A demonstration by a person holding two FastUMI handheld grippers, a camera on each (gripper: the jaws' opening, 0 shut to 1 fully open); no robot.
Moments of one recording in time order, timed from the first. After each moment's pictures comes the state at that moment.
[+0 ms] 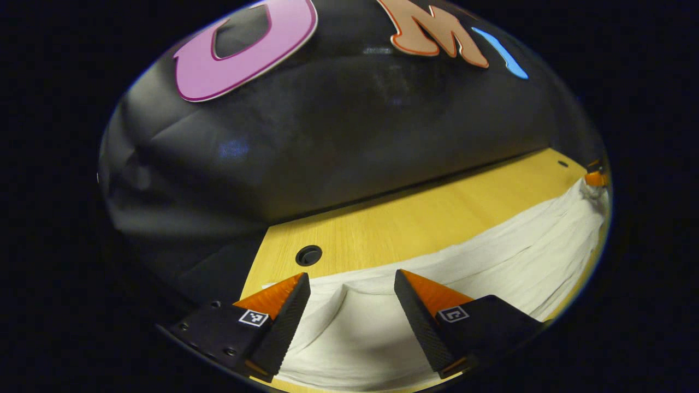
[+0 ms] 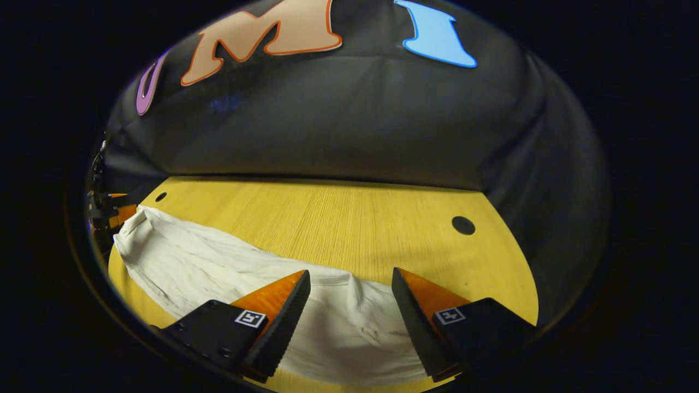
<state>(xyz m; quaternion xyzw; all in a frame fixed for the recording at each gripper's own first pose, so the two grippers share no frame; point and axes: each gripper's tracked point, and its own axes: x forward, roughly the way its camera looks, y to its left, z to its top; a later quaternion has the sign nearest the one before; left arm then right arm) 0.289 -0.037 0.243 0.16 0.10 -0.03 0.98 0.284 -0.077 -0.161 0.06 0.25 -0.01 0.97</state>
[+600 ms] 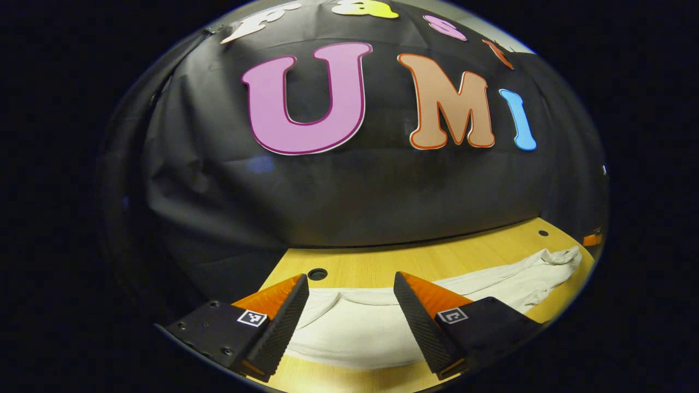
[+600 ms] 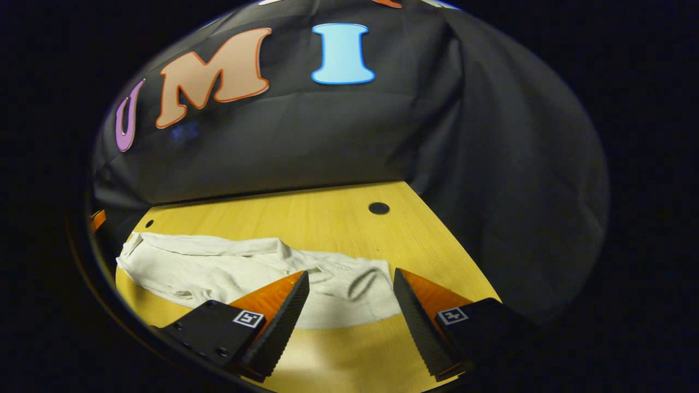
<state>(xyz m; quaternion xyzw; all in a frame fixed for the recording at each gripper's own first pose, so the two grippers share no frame) 0.176 -0.045 0.322 0.07 -0.01 0.01 1.00 0.155 -0.185 -0.167 0.13 0.24 -0.13 0.95</state>
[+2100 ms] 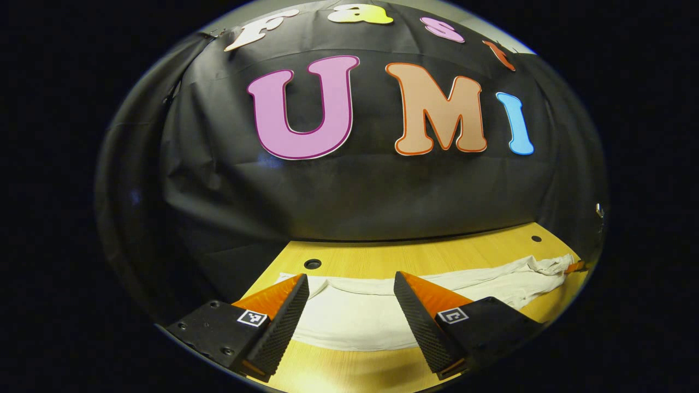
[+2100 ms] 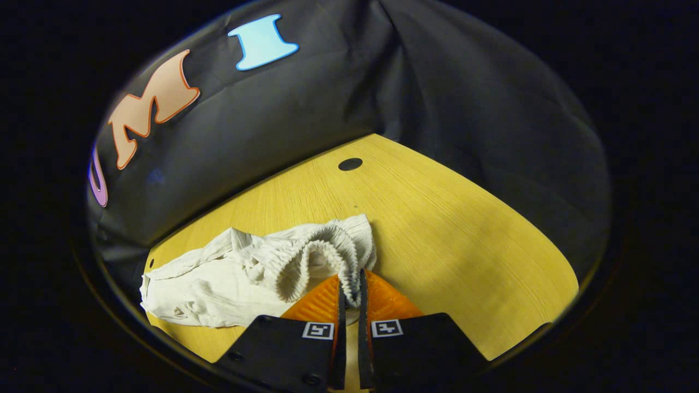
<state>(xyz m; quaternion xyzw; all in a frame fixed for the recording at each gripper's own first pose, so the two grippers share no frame) 0.115 -0.087 0.321 0.05 0.00 0.03 1.00 0.172 -0.188 -0.233 0.26 0.26 -0.15 0.92</state>
